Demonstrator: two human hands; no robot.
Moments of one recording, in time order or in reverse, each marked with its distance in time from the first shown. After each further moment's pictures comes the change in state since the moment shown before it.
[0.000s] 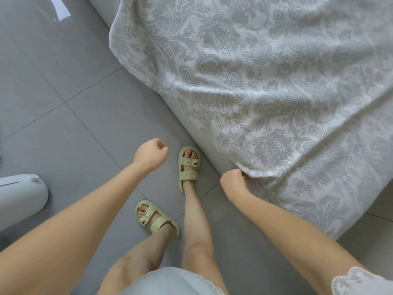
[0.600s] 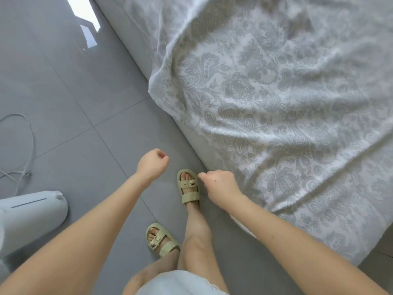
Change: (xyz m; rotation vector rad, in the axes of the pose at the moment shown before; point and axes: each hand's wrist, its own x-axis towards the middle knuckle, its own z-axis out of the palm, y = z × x) left_hand 0.004 -0.006 -0.085 -0.171 0.059 -0.074; right_hand -0.022 0.022 -0.146 0.508 0.437 -0.100
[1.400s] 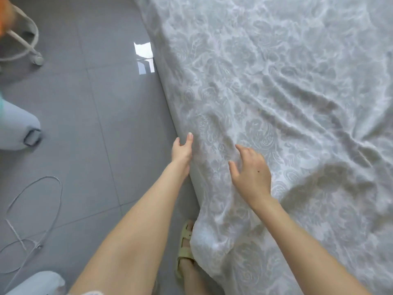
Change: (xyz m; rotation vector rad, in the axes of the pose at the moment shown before) left_hand 0.353 0.191 -0.278 -1.209 0.180 -0.223; right_hand 0.405 0.071 -0.312 0.325 0.521 0.163
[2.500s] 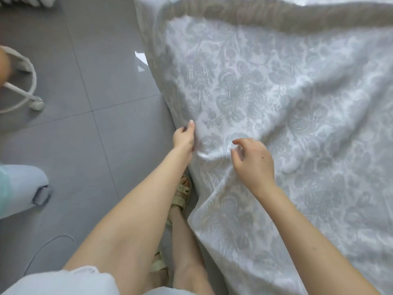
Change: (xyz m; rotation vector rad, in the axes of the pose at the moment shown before) left_hand 0.212 0.282 0.012 0.070 0.027 -0.021; right_hand 0.324 -0.149 -0.020 0.050 -0.047 0.022
